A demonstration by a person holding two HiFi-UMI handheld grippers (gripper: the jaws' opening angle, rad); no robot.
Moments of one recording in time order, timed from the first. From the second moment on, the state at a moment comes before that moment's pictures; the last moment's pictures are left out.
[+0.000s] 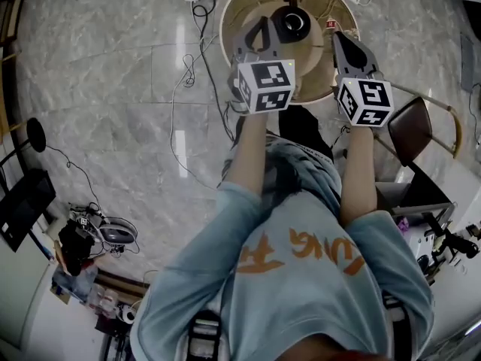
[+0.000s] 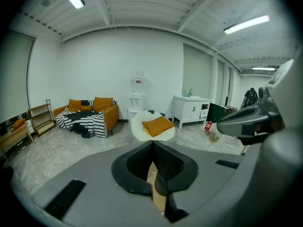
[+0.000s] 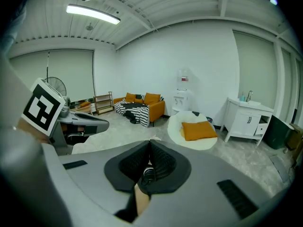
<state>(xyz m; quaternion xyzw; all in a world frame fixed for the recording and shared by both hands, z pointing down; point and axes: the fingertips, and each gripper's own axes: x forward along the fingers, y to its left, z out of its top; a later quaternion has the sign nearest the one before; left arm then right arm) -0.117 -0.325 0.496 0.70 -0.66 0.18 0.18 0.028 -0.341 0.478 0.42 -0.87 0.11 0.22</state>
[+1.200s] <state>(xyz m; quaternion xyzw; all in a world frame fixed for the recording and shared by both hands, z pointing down) -0.090 -0.353 0.632 0.67 -0.64 0.24 0.29 -0.011 -0.375 0.661 0.29 -0.88 0.19 0.32</state>
